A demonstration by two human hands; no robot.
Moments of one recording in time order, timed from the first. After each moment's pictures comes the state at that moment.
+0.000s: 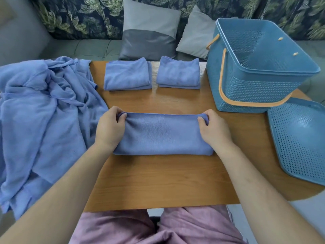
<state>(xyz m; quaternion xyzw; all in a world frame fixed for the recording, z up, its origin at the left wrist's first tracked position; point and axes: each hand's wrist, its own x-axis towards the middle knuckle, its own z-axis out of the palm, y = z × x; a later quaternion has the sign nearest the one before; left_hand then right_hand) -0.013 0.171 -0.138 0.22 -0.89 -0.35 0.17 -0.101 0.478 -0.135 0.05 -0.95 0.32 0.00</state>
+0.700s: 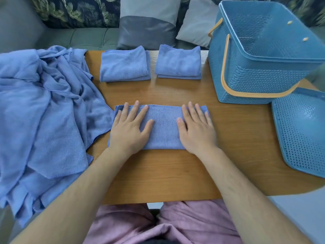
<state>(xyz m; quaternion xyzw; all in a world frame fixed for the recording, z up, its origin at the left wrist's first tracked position) -0.004 0.224 -0.166 0.12 -0.99 -0.11 0.02 -0.066 0.440 -0.160 0.16 -0.98 0.11 -0.04</state>
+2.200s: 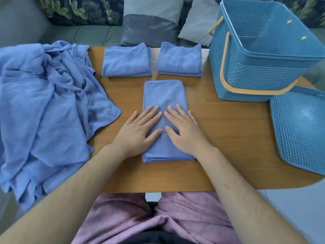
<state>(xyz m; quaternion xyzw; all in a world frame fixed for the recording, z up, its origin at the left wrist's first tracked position) 0.016 0.231 -0.168 -0.08 -0.98 -0.15 0.02 -0.050 0.435 -0.160 0.32 -0.91 0.25 -0.06</state>
